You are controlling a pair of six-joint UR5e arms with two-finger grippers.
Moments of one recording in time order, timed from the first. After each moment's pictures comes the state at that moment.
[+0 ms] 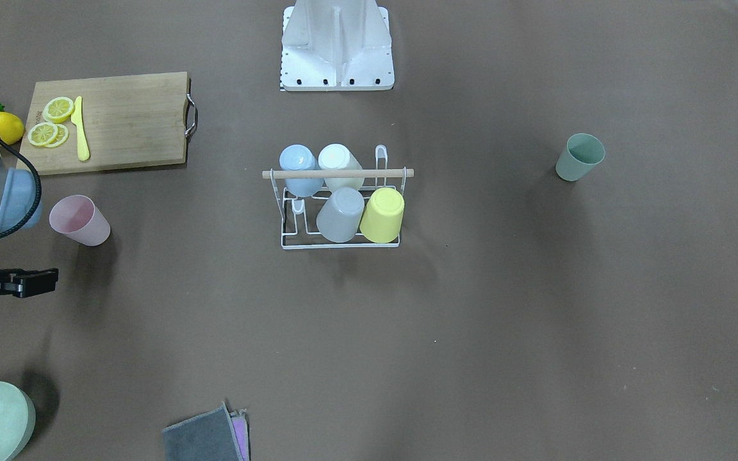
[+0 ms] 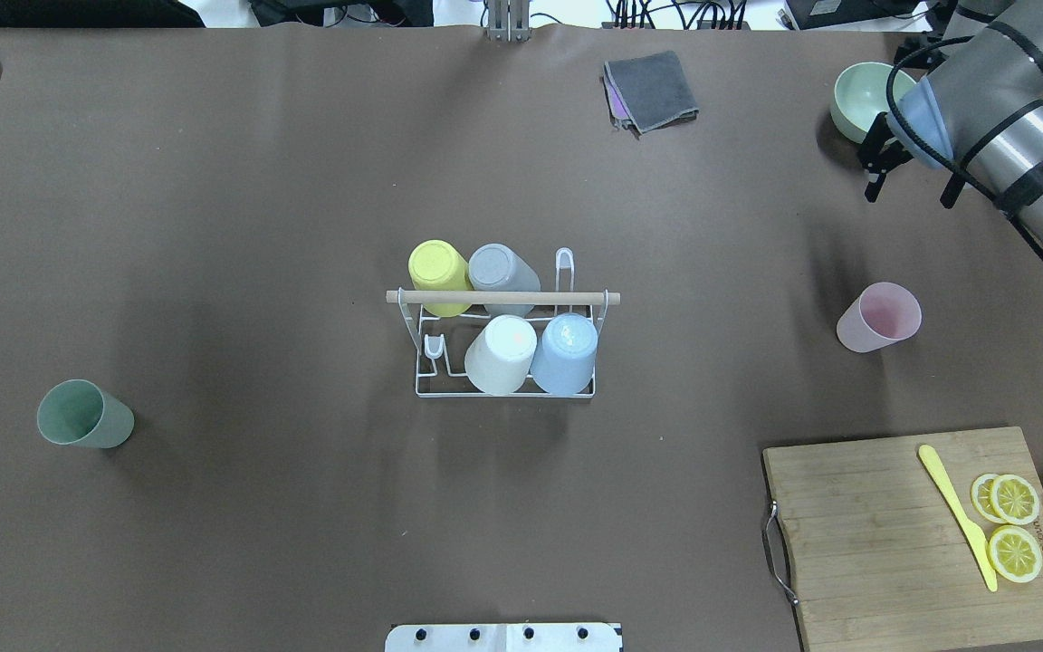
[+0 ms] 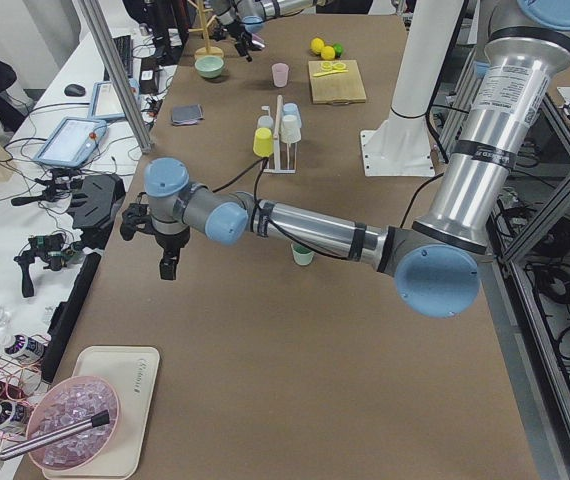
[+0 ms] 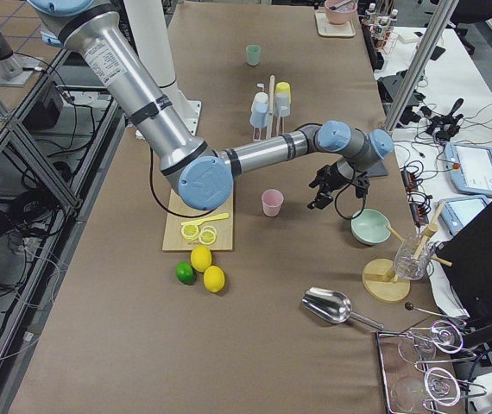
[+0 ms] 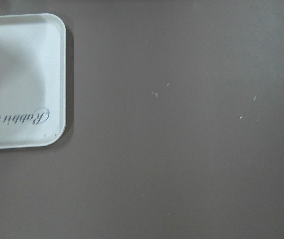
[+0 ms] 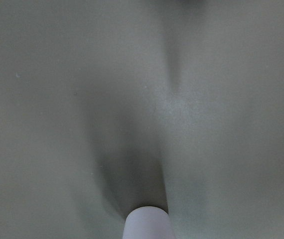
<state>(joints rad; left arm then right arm) -1.41 -1.95 -1.44 -1.74 -2.27 -0.39 1.15 -0.91 1.16 -2.12 2.46 0.17</state>
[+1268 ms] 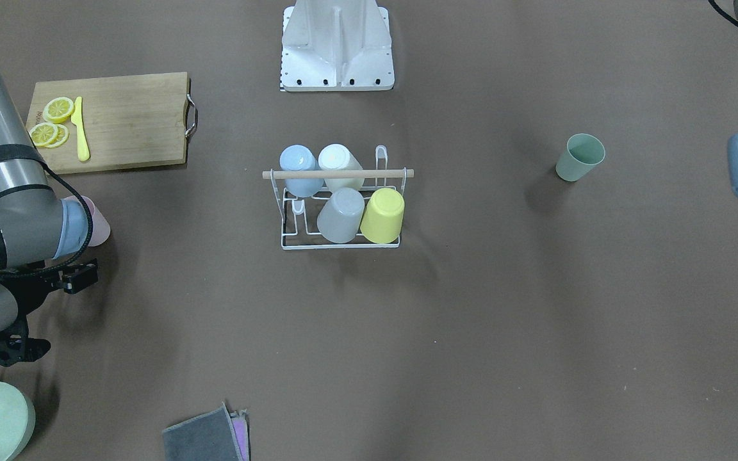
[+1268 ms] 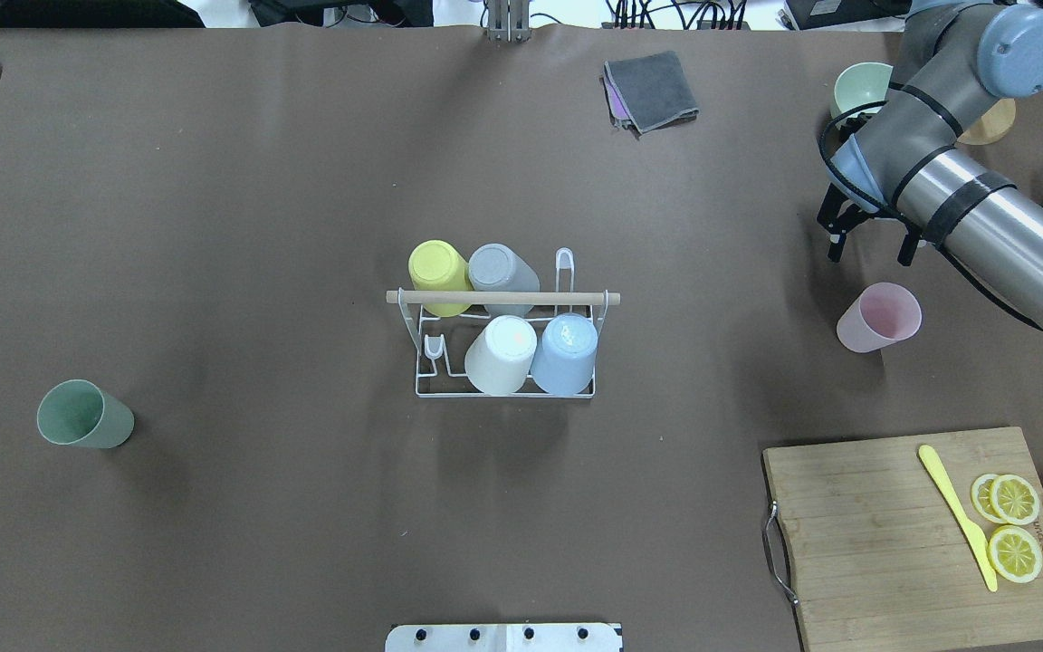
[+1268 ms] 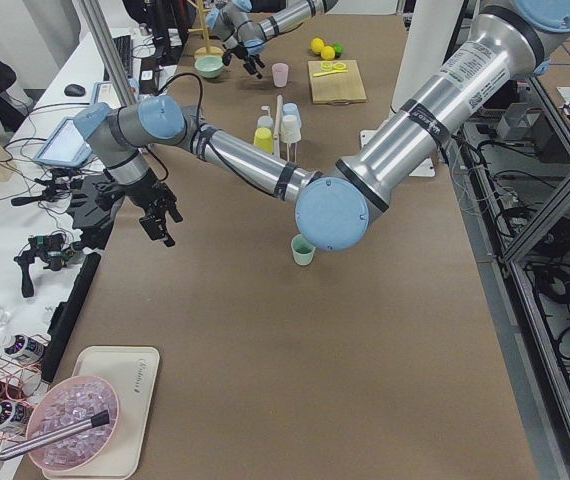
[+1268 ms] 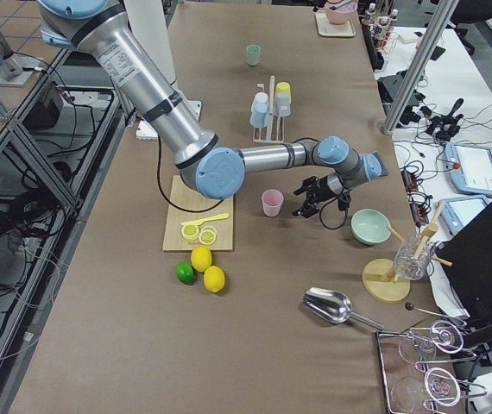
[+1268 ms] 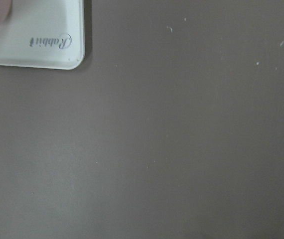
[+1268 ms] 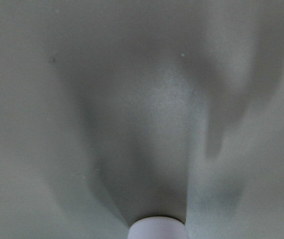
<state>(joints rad) -1.32 -2.30 -1.24 -0.86 -2.24 -0.04 1.07 -0.86 0.97 -2.21 2.51 0.02</state>
